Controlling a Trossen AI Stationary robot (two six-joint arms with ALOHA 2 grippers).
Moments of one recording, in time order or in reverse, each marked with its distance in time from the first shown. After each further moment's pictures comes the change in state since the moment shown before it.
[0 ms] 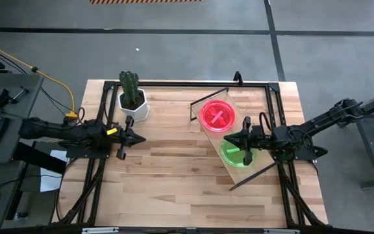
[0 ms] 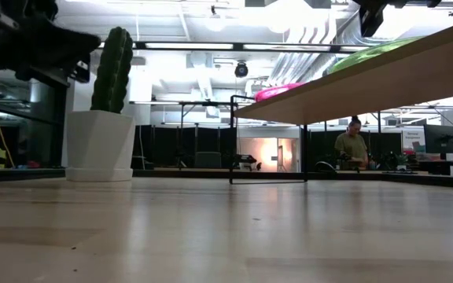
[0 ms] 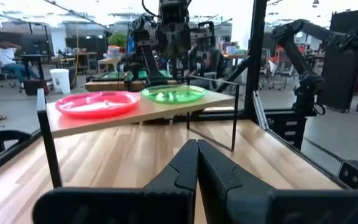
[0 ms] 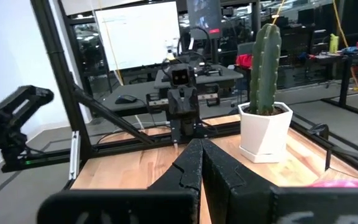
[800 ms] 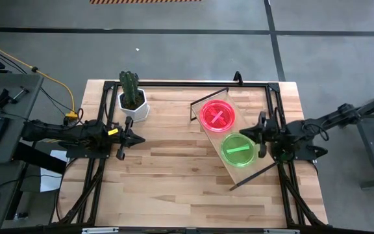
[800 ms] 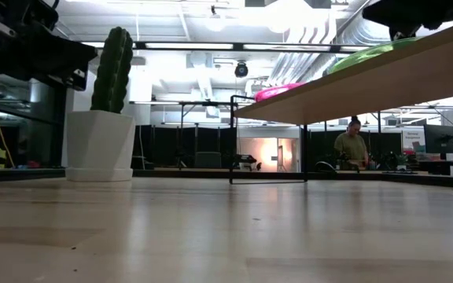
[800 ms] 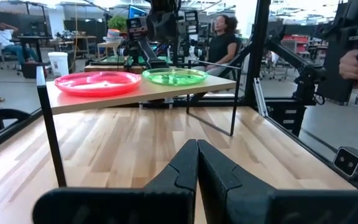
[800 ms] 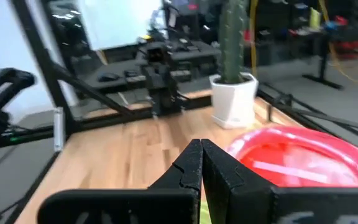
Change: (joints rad) left arm 0.012 -0.097 -0.010 -0.145 0.010 -0.026; right arm 0.000 -0.420 -0.042 -0.518 0.056 0.084
